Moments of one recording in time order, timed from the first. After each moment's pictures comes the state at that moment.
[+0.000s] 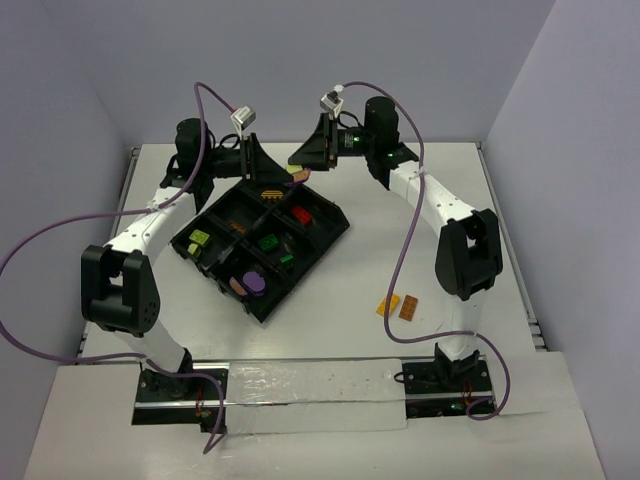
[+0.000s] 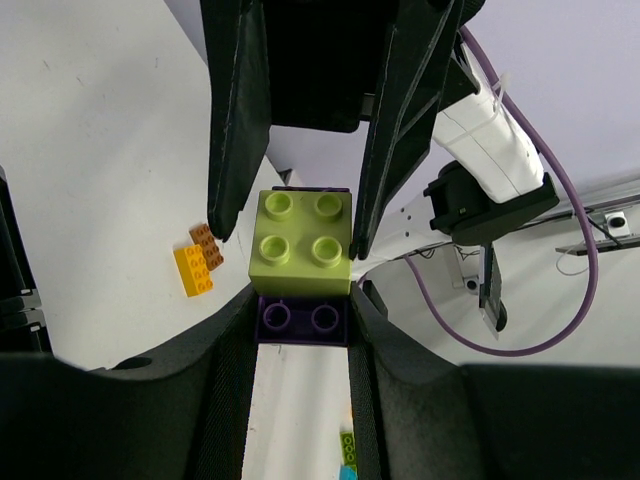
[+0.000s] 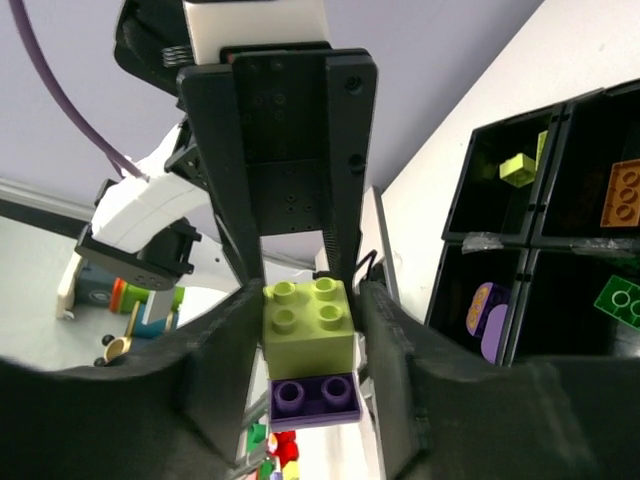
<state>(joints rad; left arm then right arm) -0.25 1.66 1.34 0.21 1.19 -0.96 0.39 1.93 1.69 0.20 -1.14 1.00</state>
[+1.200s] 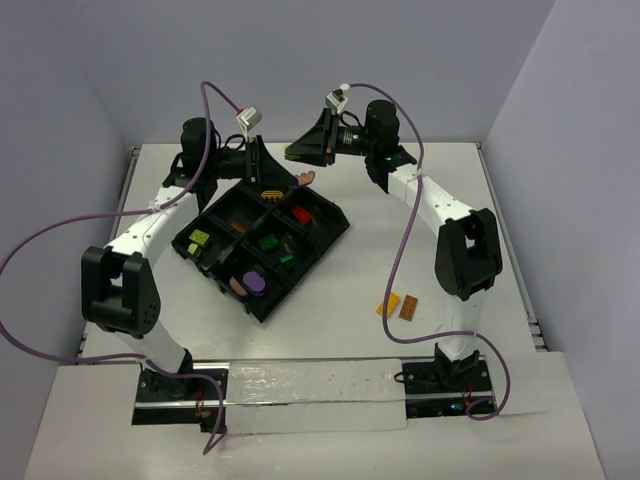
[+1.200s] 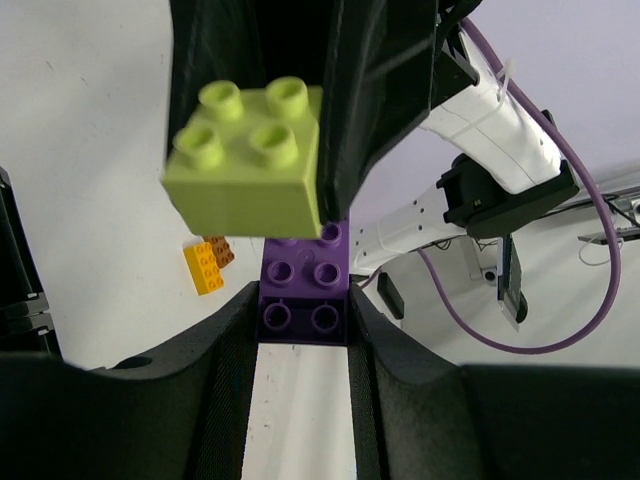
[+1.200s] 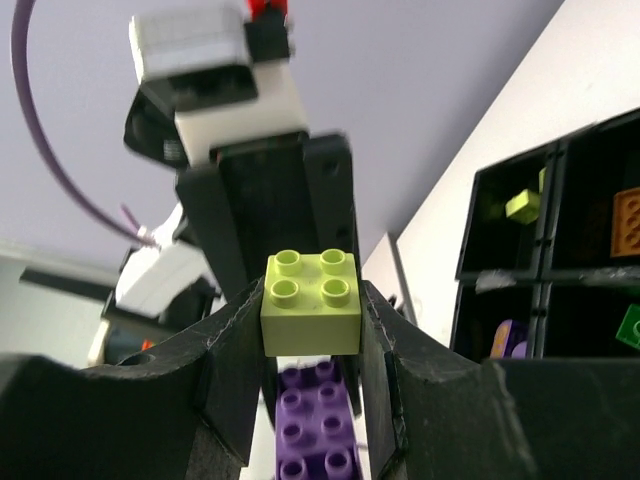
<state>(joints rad) -0.28 1.66 1.36 0.12 1.18 -0.86 0.39 1.93 1.65 0.34 -1.02 1.18</state>
